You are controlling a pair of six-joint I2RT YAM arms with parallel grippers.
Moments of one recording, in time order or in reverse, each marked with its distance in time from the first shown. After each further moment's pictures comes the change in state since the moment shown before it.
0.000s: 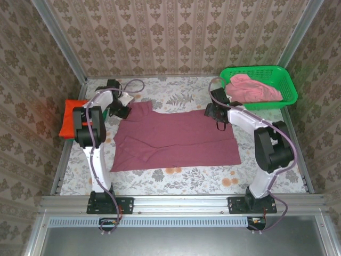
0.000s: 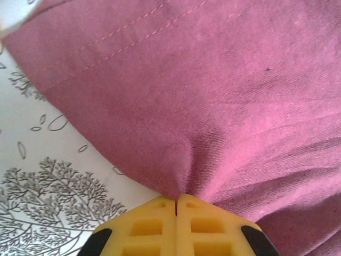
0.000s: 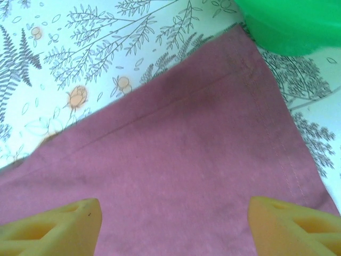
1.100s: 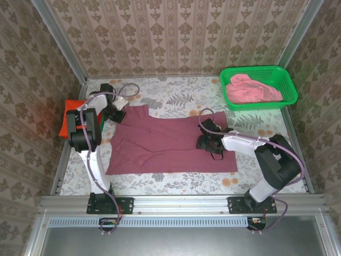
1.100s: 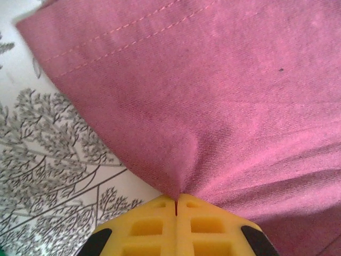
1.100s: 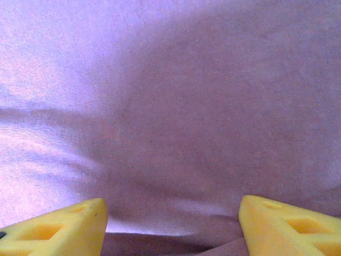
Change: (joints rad) left arm 0.057 -0.095 -0.153 0.054 -0.018 0.058; right arm 0.262 -0.212 -0.431 0.029 -0.108 0.172
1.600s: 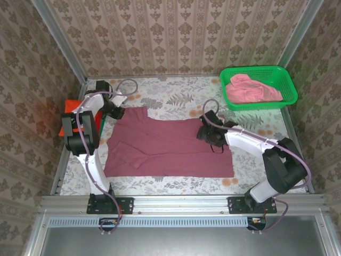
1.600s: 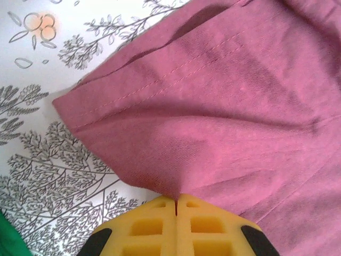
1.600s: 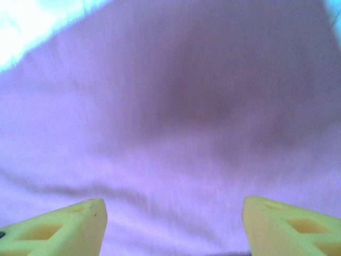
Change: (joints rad) left arm 0.012 -0.073 -0.015 0.028 0.140 0.040; right arm -0.076 -0.035 0.153 -0.080 0.071 0.045
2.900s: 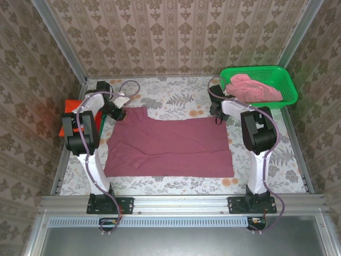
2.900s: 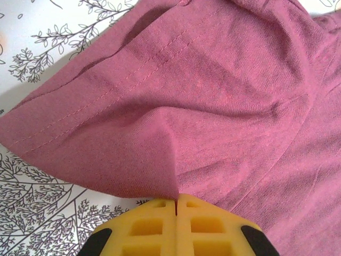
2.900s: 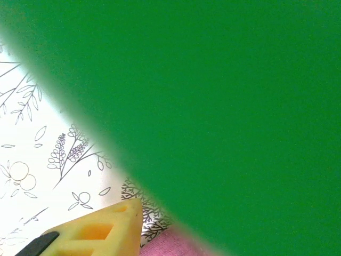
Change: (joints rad) left arm -0.005 0.003 0.007 -0.054 0.056 0.102; right arm -0.248 0.543 0.498 -0.027 0.150 -0.142
